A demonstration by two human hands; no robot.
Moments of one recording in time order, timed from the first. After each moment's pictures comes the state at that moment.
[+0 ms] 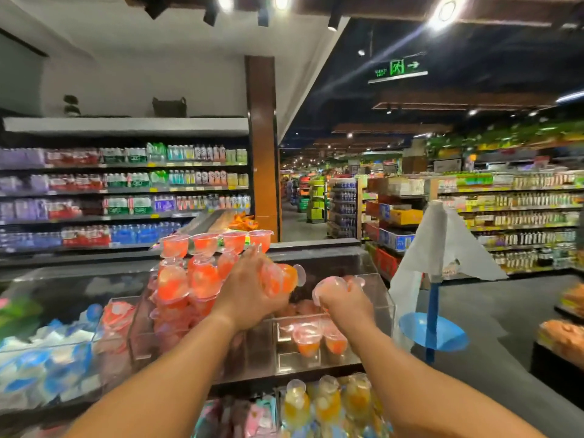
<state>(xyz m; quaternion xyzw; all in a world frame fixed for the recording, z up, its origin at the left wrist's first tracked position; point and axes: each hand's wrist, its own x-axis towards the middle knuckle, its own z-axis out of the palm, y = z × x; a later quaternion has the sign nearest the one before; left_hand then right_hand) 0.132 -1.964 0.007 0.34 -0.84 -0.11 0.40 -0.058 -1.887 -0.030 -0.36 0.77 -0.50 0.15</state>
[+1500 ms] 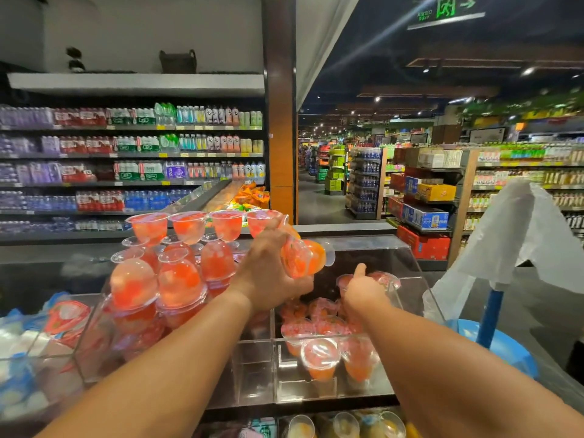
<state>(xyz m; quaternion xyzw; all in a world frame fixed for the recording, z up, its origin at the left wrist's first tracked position) 0.052 -2.078 -0.002 0.30 -0.86 -0.12 0.39 -0.163 -2.078 -0.067 -0.37 0.91 -0.15 0.10</state>
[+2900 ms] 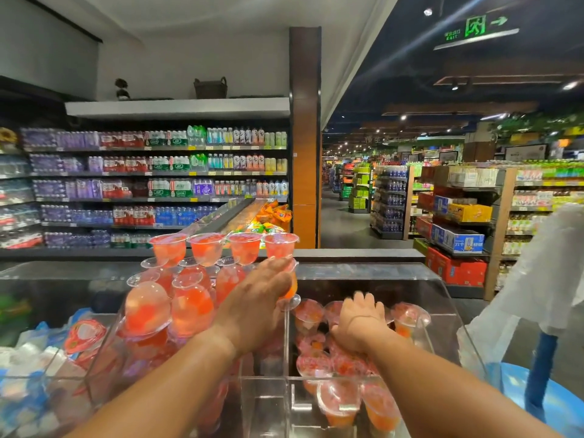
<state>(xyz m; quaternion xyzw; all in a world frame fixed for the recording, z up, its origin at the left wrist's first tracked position) 0.087 -2.094 -0.015 0.30 -0.89 0.09 0.34 -0.141 -2.097 -0.069 -0.57 0.82 -0.04 -0.02</state>
